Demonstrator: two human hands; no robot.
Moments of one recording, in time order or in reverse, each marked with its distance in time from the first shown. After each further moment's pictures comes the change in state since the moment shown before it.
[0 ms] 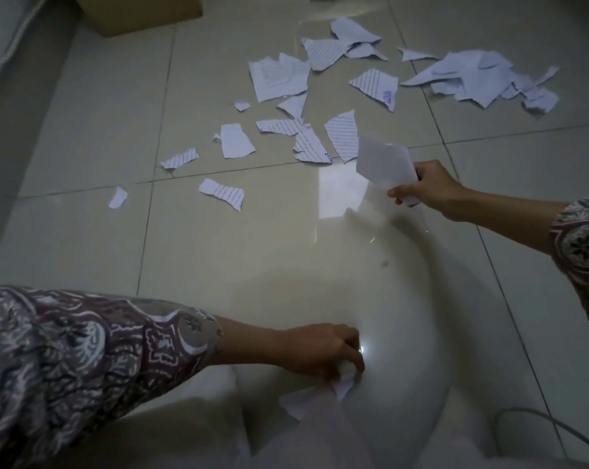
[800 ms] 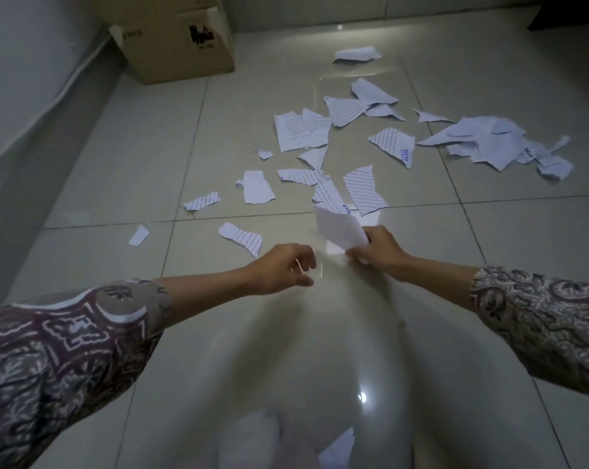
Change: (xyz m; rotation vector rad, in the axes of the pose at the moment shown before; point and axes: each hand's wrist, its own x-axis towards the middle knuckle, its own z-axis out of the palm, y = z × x) left_hand -0.040 -0.073 -0.152 -0.208 0.531 -0.492; right_hand 0.034 -0.032 0.081 -0.074 -0.055 -0.042
